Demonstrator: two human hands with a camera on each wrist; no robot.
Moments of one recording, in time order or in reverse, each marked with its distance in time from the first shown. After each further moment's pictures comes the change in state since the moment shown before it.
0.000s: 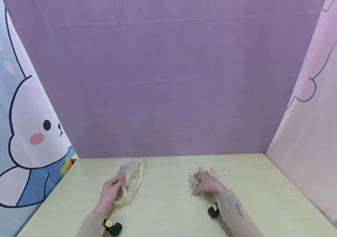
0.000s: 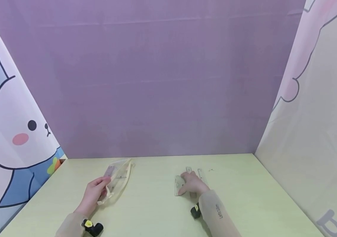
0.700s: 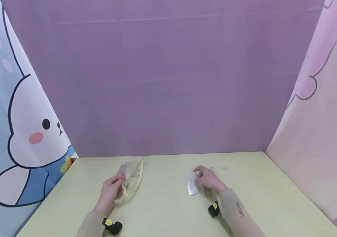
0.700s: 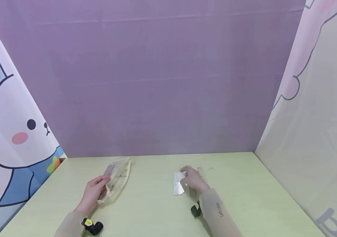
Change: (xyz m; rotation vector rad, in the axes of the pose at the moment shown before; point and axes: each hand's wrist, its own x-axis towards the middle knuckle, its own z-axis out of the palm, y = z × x) left_hand -0.002 0.003 0.000 0.009 -0.001 -0.003; right_hand 0.003 -0.005 -0.003 0.194 0.109 -0.078
